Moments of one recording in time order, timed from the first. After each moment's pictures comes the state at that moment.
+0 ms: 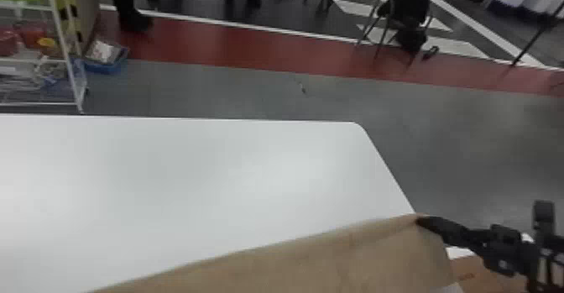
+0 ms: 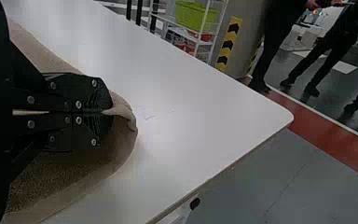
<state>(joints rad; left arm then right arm) 0.31 0.17 0.35 -2.18 -0.48 1.45 -1.48 0.10 -0.62 -0.86 -1.39 -0.68 1.49 0.85</state>
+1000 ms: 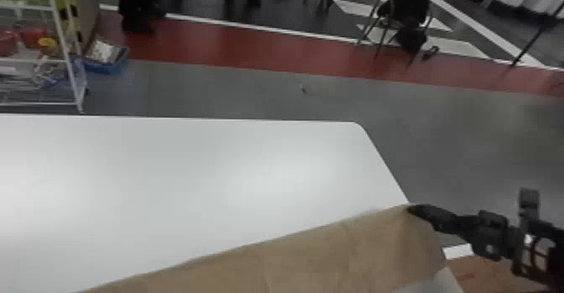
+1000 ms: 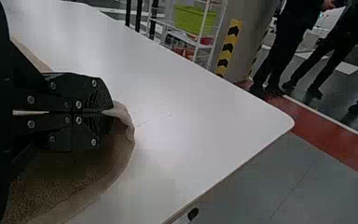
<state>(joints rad) 0.28 0.17 0.29 -2.17 -0.48 1.44 -1.49 -0.01 -0.63 -0.80 -1.30 -0.64 1.50 0.84</state>
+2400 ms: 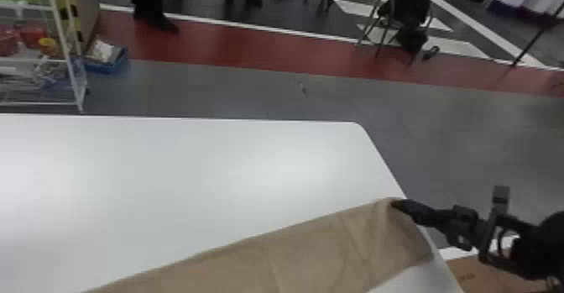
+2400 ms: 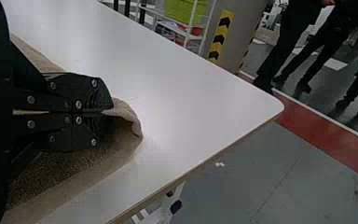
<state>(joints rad) 0.30 0.17 0.27 -2.16 -0.47 1.40 -1.49 -0.16 -0.63 -0.66 -1.05 -0.55 1.29 0.86</state>
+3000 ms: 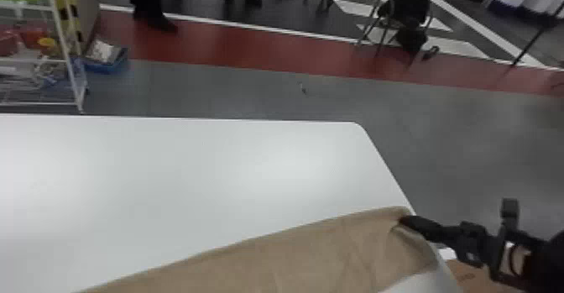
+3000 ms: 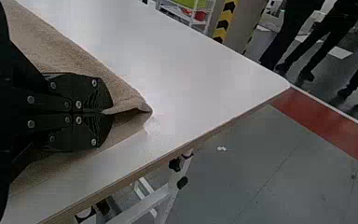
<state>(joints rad) 0.29 0.17 0.27 -2.16 -0.48 1.39 -1.48 -0.06 -0.64 -0.67 -1.09 -0.55 1.24 0.86</state>
